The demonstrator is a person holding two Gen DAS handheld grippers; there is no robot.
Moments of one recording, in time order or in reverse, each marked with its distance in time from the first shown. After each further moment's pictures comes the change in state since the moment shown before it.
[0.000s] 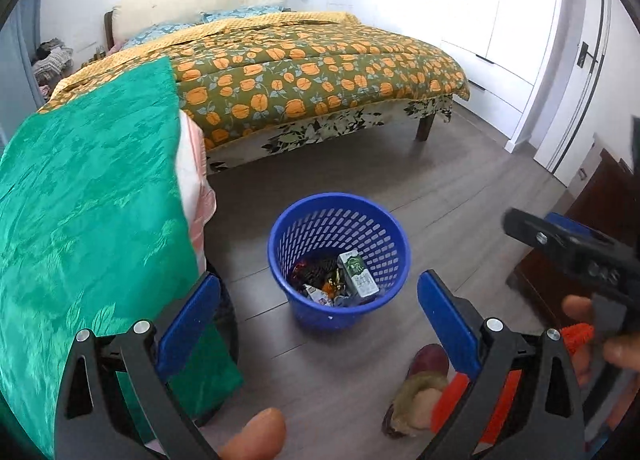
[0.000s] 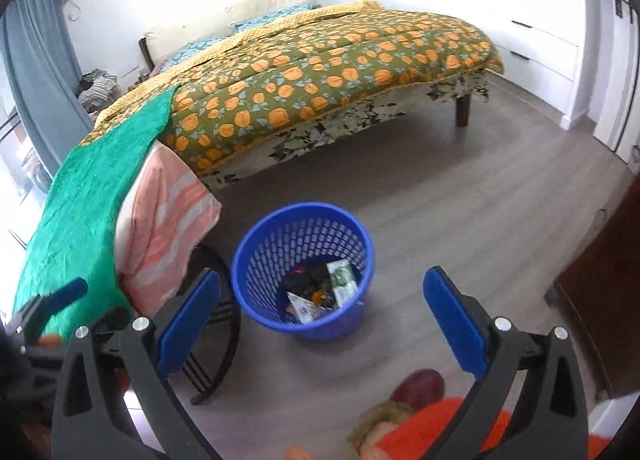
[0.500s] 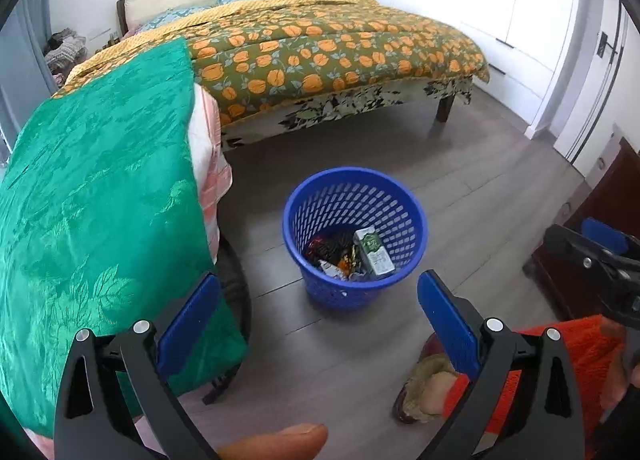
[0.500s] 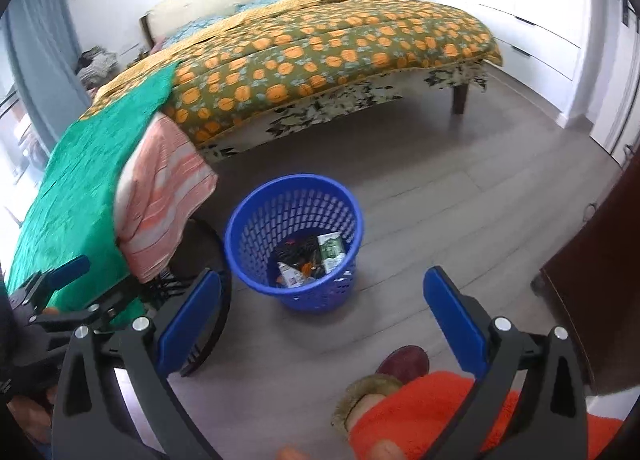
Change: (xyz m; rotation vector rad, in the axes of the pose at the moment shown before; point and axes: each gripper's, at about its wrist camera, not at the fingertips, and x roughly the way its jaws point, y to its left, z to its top) left arm 0.010 -0.004 -0.011 -0.014 0.082 0.077; right arm -0.013 0.002 -0.021 -0.055 0.073 0.000
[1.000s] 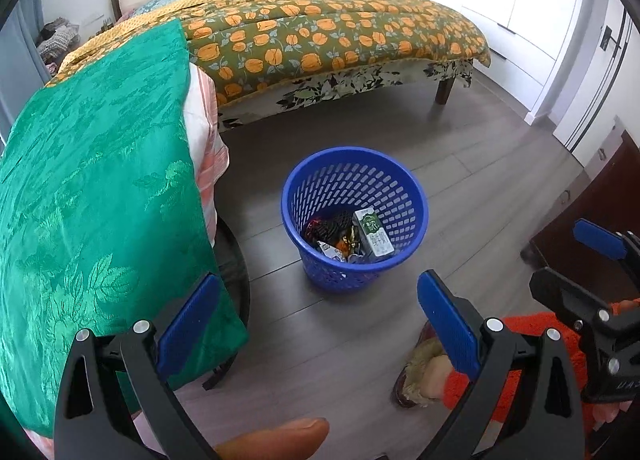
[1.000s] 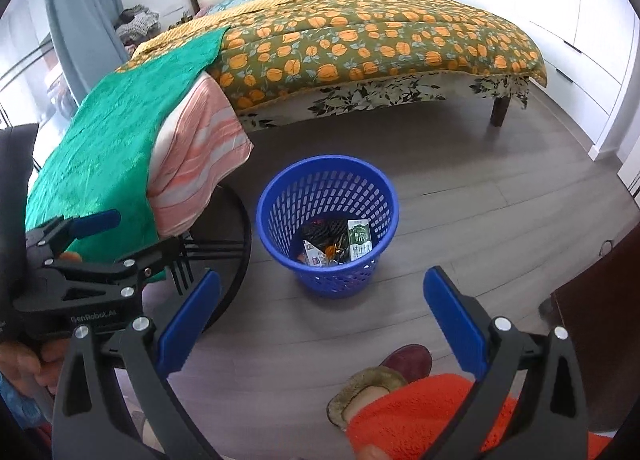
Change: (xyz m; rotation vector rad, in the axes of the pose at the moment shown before) left arm 0.010 0.005 -0.001 0.002 0.074 -0.012; right arm 0.003 0.035 -0.012 -0.158 0.059 0.057
